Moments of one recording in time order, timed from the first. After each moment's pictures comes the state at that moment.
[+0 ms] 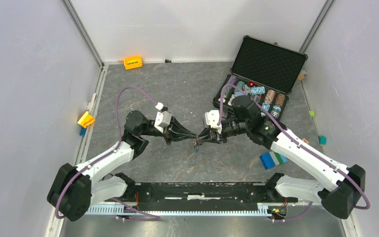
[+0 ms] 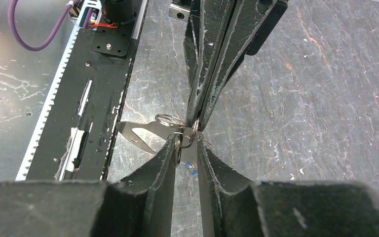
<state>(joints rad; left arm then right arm) -0.56 1.10 0.52 0.83 1.14 -0.18 0.77 1.12 1.00 -0.39 -0.80 -0.56</state>
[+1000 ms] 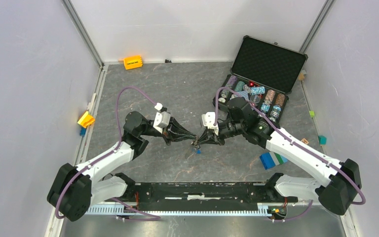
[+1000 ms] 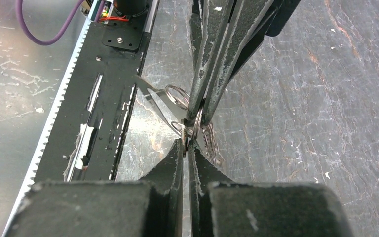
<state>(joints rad) -0.56 1.10 0.52 0.87 1.15 -0.21 0.77 1.16 0.95 -0.36 -0.84 -0.55</state>
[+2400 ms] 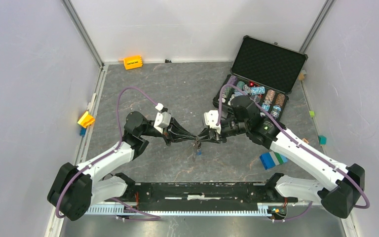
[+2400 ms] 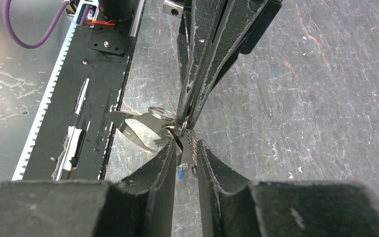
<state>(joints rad) -0.56 1.11 0.51 0.86 1.16 -0.21 0.77 1.12 1.00 -0.40 -0.79 -0.57</state>
